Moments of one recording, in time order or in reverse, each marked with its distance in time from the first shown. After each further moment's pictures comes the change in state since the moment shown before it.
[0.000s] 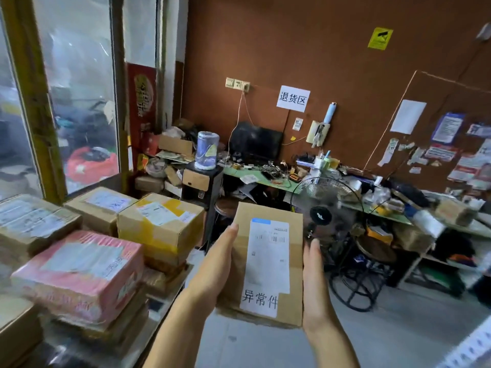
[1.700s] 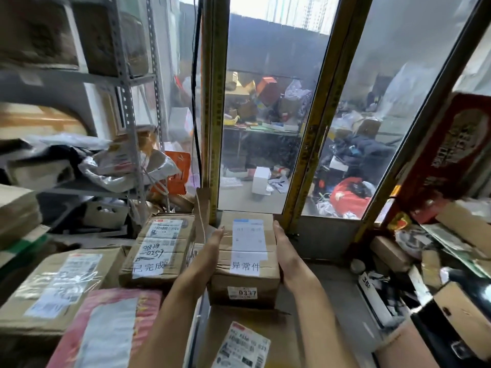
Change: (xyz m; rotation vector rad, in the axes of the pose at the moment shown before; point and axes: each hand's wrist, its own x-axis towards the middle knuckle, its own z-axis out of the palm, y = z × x) left_hand 0.290 0.083 -0.320 -0.120 1.233 0.211; right_hand 0.473 0.136 0.466 -0.400 -1.429 0.371
